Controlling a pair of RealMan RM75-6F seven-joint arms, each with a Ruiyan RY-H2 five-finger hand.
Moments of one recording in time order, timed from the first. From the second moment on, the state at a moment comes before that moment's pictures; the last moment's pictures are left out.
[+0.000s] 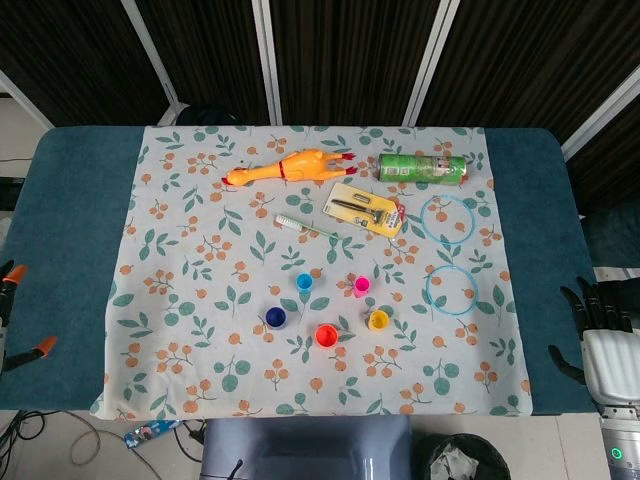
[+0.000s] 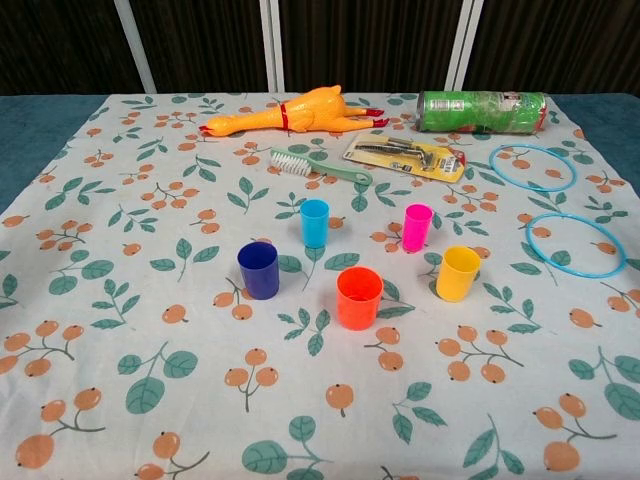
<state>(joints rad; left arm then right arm) -0.06 -1.12 -0.08 -1.61 1.47 1.55 0.04 0.06 -1.14 0.09 -1.60 -1.49 1.53 -0.12</state>
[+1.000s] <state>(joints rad) -0.08 -1.11 -0.06 -1.58 1.53 1.53 0.00 0.06 -1.14 0.09 -1.61 -1.48 1.52 -0.12</state>
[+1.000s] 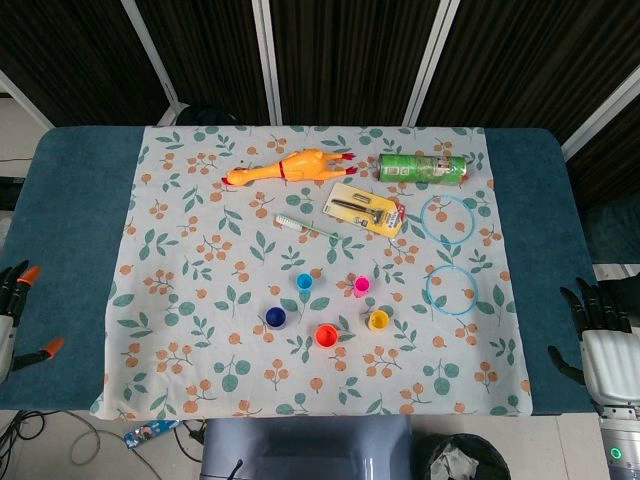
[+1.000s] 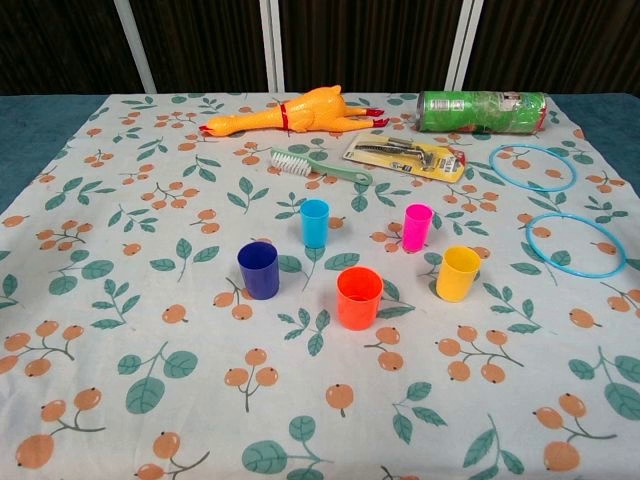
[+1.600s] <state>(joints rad) -0.29 -1.05 -0.09 -1.63 1.61 1.29 -0.03 0.06 -1.14 0.08 -1.62 -1.47 1.51 -0.14</state>
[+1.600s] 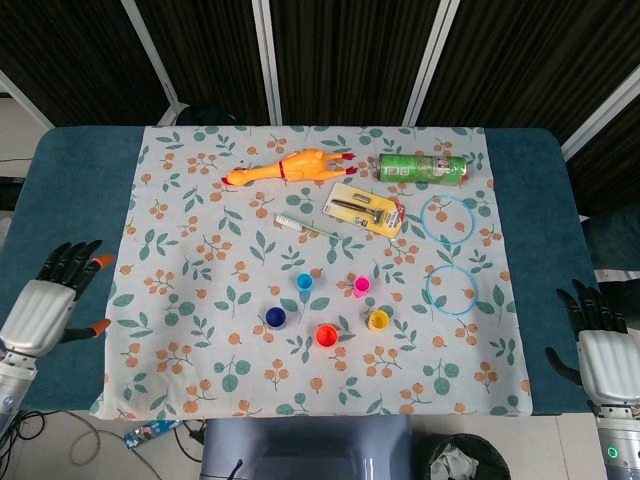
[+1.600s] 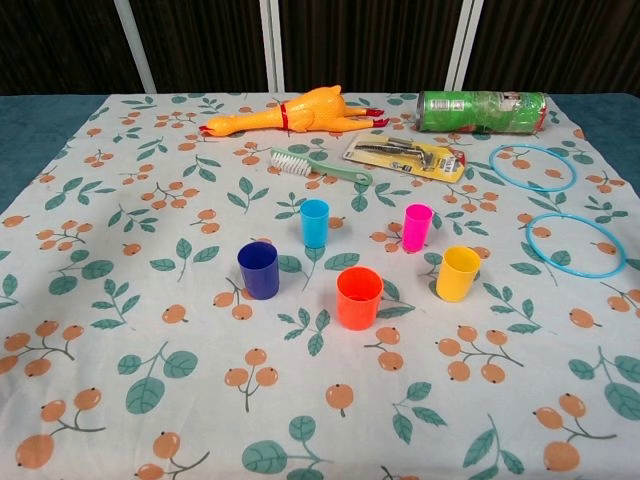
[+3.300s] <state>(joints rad) -0.98 -1.46 -0.09 -1.68 0.91 0.76 0.59 0.06 -1.16 0.09 -1.61 -1.45 1.51 -0.15</state>
